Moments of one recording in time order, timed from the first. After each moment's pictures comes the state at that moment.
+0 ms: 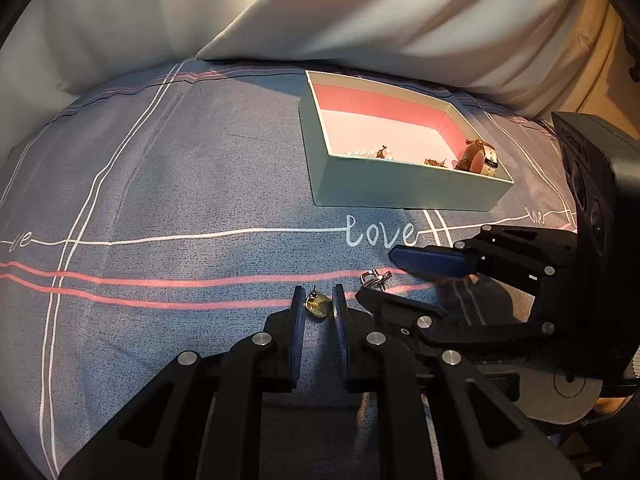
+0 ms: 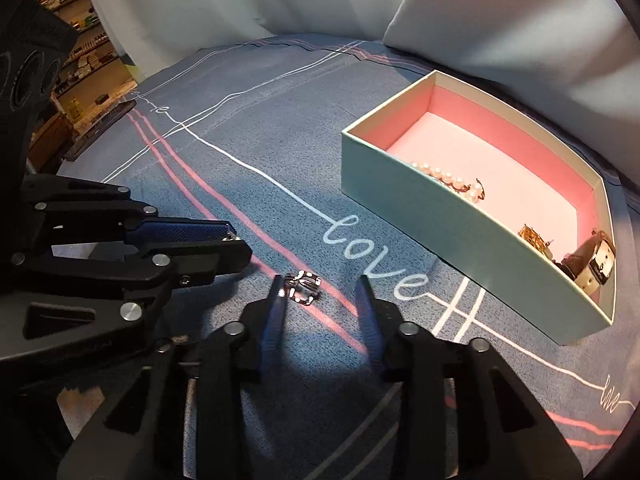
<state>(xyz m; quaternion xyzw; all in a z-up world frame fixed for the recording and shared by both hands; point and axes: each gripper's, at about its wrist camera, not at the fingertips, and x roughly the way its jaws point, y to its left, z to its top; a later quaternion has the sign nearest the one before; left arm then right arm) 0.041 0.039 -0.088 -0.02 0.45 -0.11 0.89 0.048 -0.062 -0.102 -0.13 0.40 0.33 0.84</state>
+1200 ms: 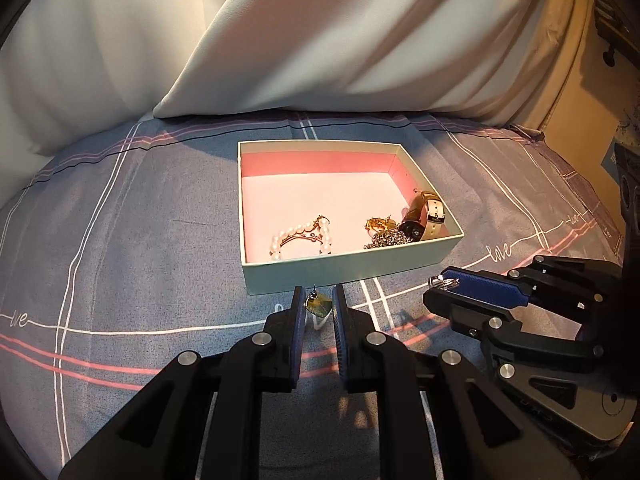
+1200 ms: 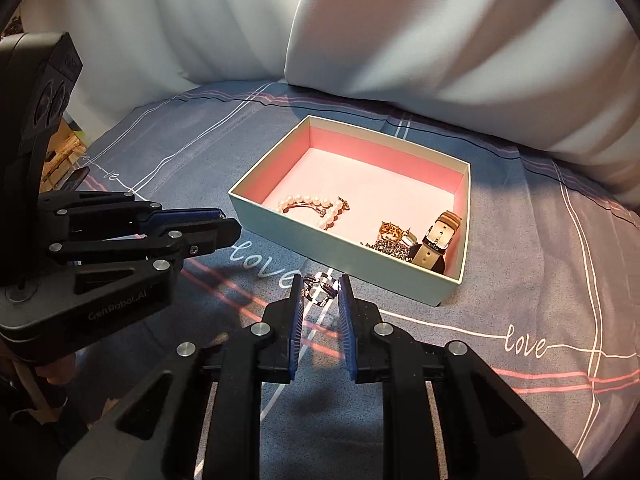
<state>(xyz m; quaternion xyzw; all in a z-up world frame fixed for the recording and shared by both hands) 0.068 -0.012 -0.038 0.01 0.41 -0.15 0.90 0.037 -0.139 -0.042 -0.06 0.39 0.21 0.90</state>
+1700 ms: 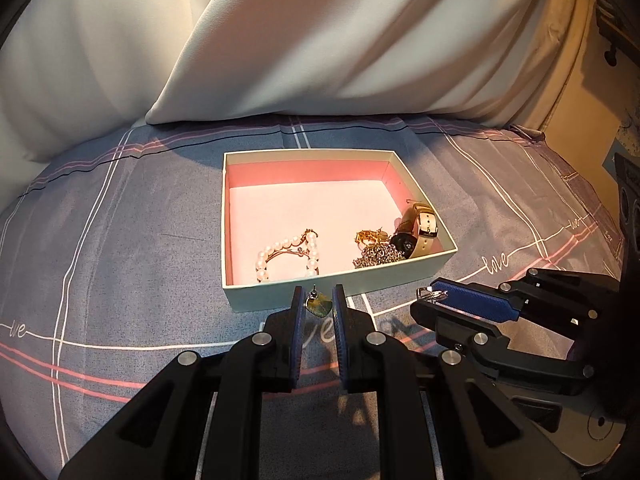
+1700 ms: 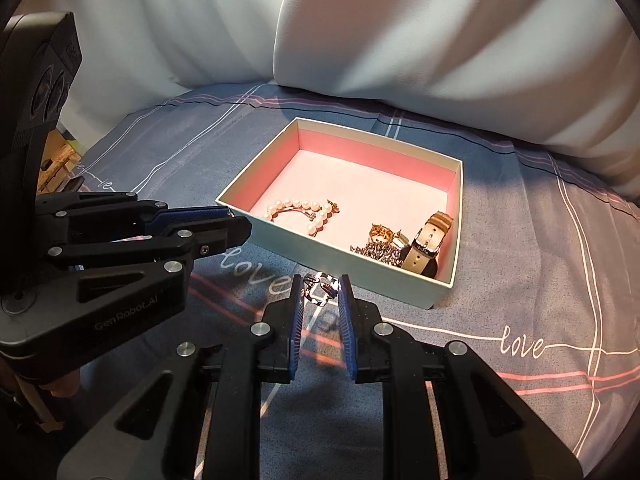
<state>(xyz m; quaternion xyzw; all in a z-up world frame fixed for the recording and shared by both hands) 0.082 -0.026 -0.030 0.02 0.41 -0.15 0.90 0.047 -0.144 -0.039 -0.05 0.39 0.20 0.90</state>
